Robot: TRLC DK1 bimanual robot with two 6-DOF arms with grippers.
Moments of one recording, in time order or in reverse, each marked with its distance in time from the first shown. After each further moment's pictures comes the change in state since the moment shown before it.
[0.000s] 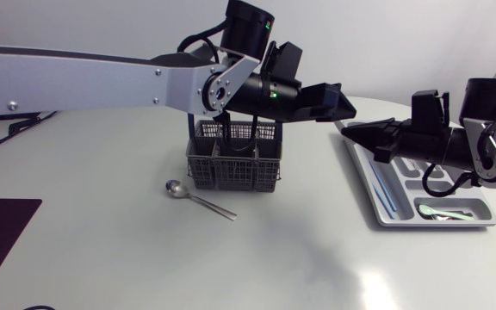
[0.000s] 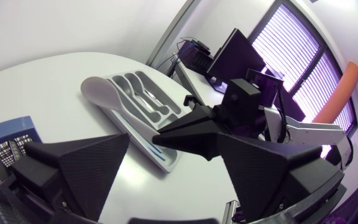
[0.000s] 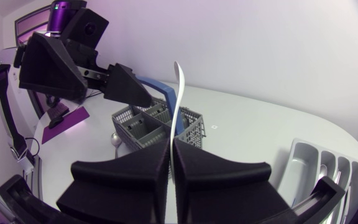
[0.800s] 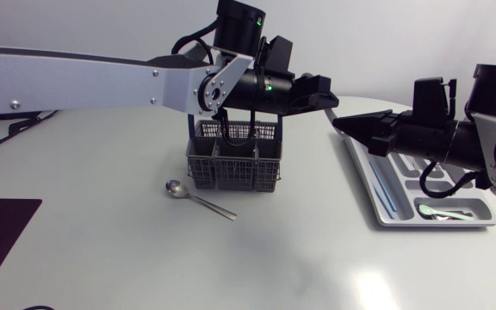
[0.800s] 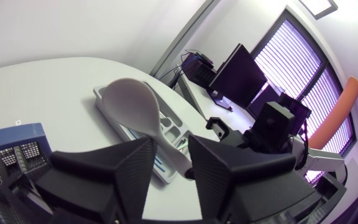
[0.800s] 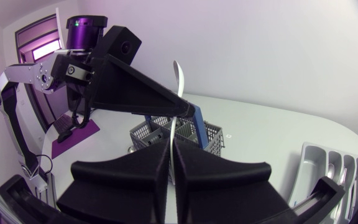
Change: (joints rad) left arm 0.023 0.002 -0.010 0.089 -0.013 -0.100; right arm 0.120 -0.163 -0.032 -0.026 0.093 0.158
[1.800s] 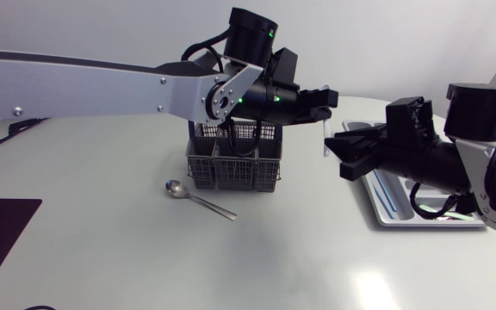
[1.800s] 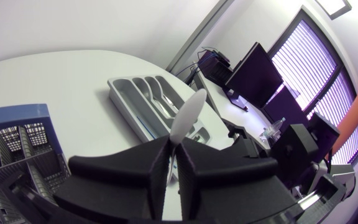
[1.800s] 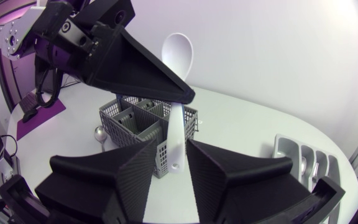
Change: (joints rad) left arm -0.041 -0.001 -0.020 -0.043 -0.142 -0.004; right arm 0.177 -0.086 -0.092 -0.030 0.411 -0.106
